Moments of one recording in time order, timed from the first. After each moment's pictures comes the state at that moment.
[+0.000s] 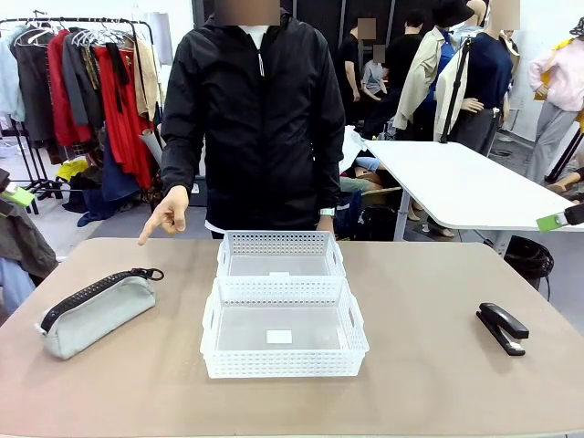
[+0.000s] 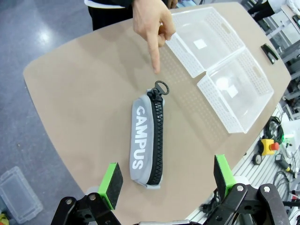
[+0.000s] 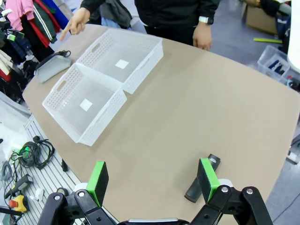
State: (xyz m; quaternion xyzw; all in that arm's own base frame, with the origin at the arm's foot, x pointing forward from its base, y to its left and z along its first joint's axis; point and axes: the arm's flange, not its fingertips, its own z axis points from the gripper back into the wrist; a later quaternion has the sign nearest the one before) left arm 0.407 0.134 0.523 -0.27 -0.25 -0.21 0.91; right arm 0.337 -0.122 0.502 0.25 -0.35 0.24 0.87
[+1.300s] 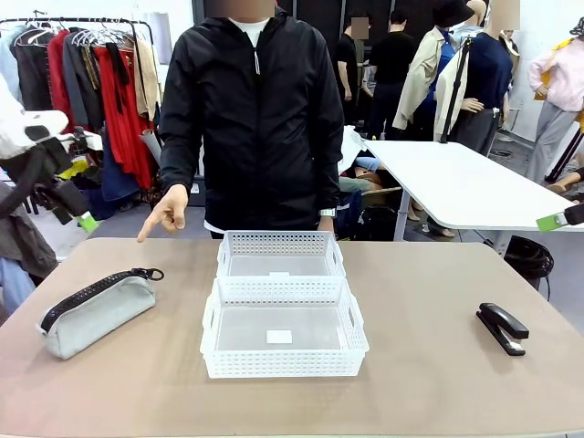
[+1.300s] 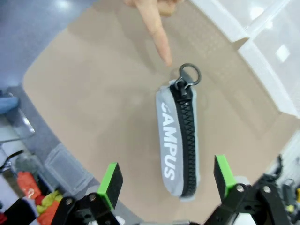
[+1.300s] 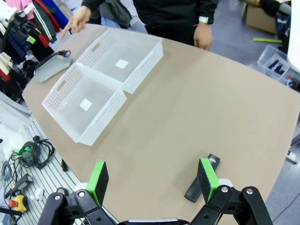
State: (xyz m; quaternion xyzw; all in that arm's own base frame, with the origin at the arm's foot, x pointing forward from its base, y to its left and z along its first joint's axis) left arm 0.493 0.024 0.489 -0.10 -0.13 -0.31 0.94; right arm 0.337 -0.122 0.502 0.25 -0.35 0.24 0.87
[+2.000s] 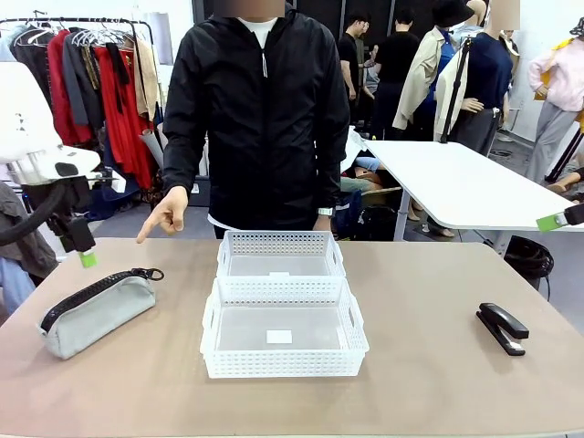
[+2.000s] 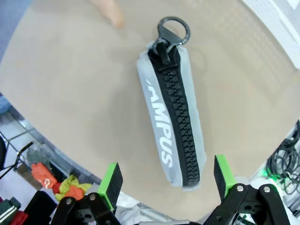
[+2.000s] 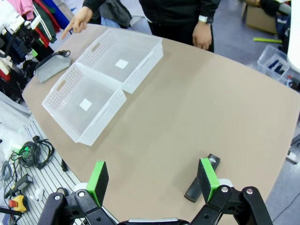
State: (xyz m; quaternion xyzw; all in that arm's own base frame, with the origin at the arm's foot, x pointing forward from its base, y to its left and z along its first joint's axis) left arm 0.487 -0.004 0.440 -0.04 -0.04 -0.39 0.92; right arm 0.337 -0.122 0.502 0.25 -0.35 0.24 0.87
